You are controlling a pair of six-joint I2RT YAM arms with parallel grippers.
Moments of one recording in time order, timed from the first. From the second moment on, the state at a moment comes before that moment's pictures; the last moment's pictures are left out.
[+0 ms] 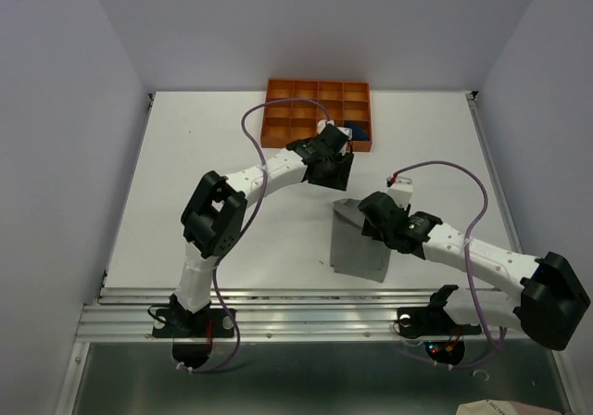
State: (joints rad) left arm -0.79 2.04 1.66 -0.55 -0.02 -0.45; right arm 0.79 1.16 0.69 -0.54 0.59 0.86
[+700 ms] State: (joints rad) left arm -0.84 2.21 1.75 -0.54 -0.01 -0.19; right arm 0.57 1.26 0.60 -0.26 0.26 0.68
